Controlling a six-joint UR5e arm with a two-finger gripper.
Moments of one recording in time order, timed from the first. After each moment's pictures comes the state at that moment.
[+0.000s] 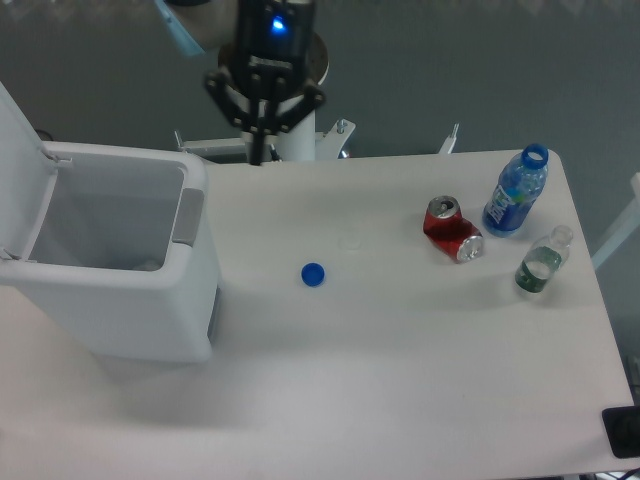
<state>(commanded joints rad) 2.39 -1.38 -1.65 -1.22 1.13 0.20</state>
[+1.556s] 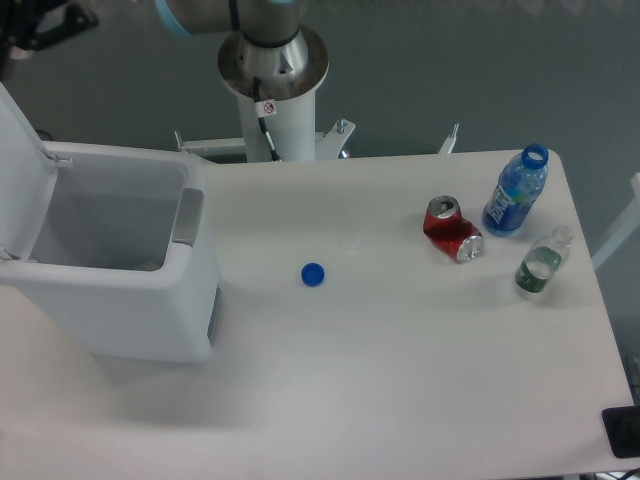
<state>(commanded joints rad) 2.07 -1.46 -1.43 -1.17 1.00 0.16</state>
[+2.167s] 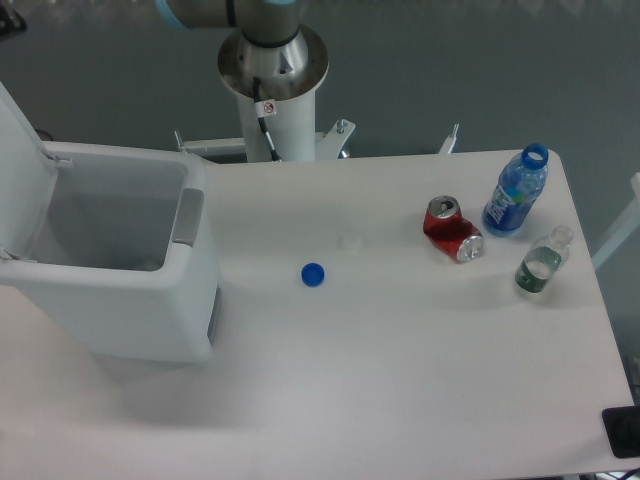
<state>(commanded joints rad) 1.99 -1.52 -1.40 -1.17 1.06 0.17</state>
